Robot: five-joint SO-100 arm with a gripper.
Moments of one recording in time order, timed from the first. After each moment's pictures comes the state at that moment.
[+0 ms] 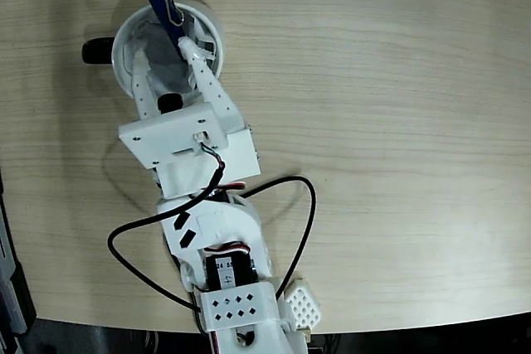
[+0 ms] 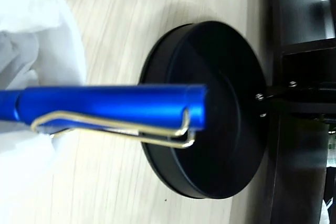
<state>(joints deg) -18.3 94.9 139.3 -34.0 -84.3</state>
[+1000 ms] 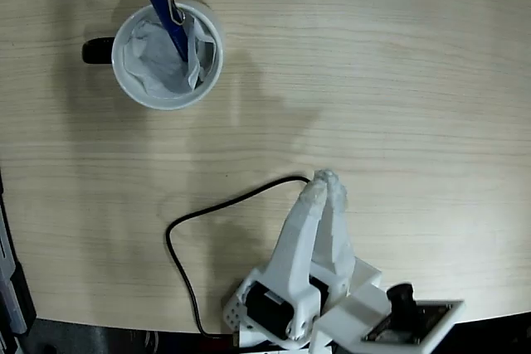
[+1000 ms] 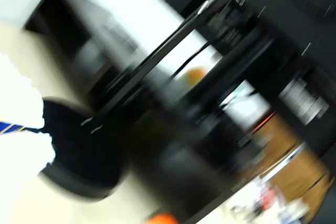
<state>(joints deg) -0.9 150.9 155.0 -7.6 -45.1</state>
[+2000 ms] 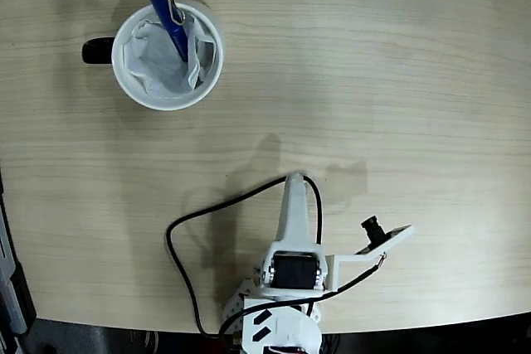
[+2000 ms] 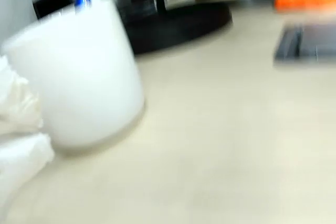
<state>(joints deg) -0.2 184.9 174.1 46.2 -0.4</state>
